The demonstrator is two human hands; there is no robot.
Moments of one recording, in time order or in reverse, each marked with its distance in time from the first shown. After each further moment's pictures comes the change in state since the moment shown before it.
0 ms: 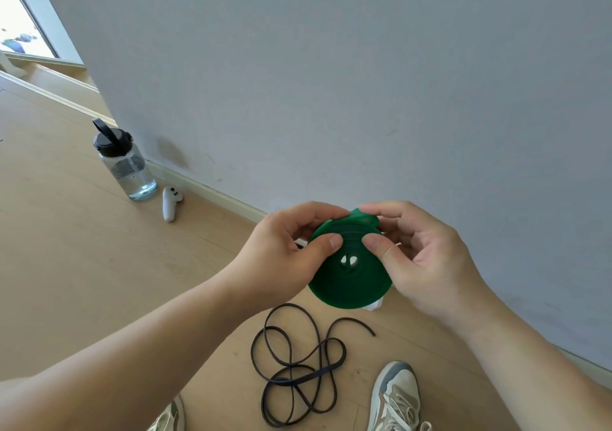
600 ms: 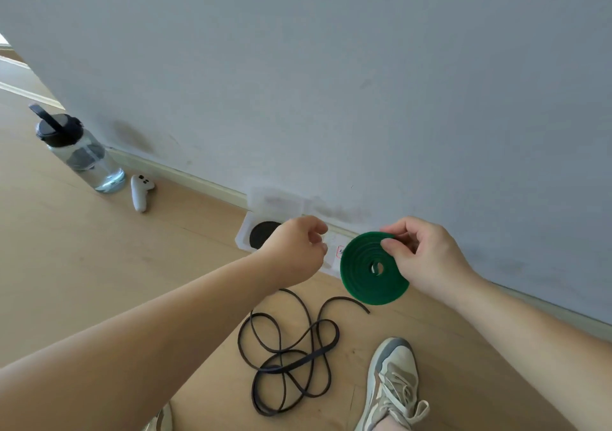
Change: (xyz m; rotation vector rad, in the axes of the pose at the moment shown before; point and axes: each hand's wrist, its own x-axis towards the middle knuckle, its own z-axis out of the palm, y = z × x) left_hand 0.070 -0.089 0.077 0.376 -0.212 -0.402; right_hand 0.018 0.144 -0.037 -0.210 0.033 0.376
